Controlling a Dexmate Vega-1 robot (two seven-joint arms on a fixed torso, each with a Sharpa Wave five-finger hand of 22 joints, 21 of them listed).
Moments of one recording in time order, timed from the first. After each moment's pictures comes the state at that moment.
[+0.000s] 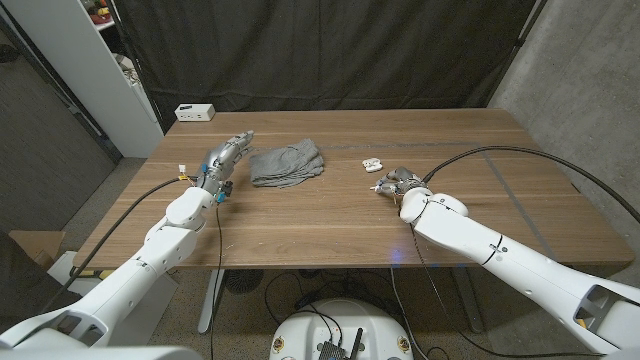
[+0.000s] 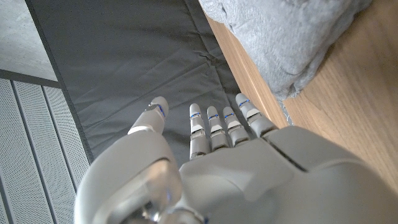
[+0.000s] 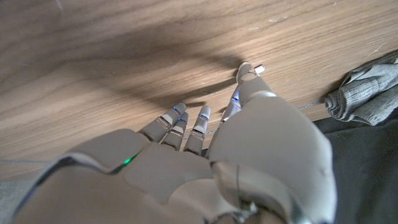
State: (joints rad) left arm 0.90 0.62 0.32 -1.30 -0.56 -0.36 0.02; left_hand 0.47 0.14 0.52 -0.14 0.20 0.37 -0.04 0.21 0.21 0.19 -0.02 0.26 0.23 0.14 -0.02 0.18 0.17 0.20 0.07 0.24 0.18; right arm -0.74 -0.65 -0.81 -1.99 0.11 -1.05 -0.38; right_hand 1.04 0.05 0.27 -0.14 0.18 0.89 -0.15 0.28 0.26 0.34 -0.09 0.26 0.23 0.16 -0.04 0.22 0.18 0.30 0.03 0.19 0.17
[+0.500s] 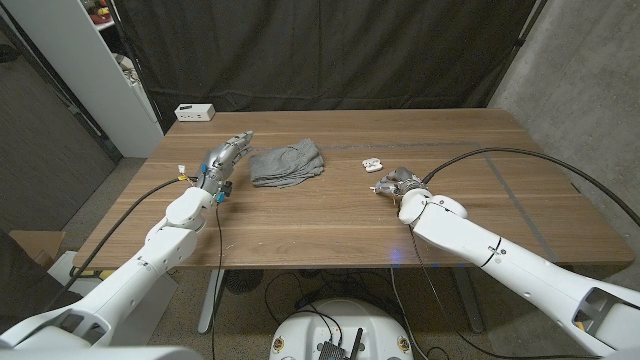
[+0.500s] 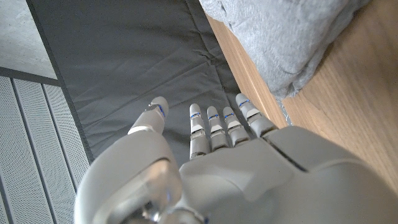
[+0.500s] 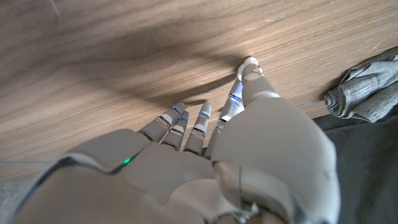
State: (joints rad) left arm 0.89 0.61 0.32 -1.27 -0.57 -0.38 0.00; left_hand 0.47 0.14 0.52 -0.14 0.20 0.37 -0.04 0.20 0.21 0.19 -0.02 0.26 0.23 0.14 -0.02 0.18 0.17 0.20 0.07 0.23 0.18; right arm -0.75 -0.64 -0.81 -1.99 0.11 -1.04 -0.40; right_hand 1.03 0.06 0.27 -0.14 0.18 0.97 -0.12 0.32 0.28 0.37 -0.10 0.26 0.23 0.18 -0.04 0.22 0.18 0.31 0.02 0.19 0.17
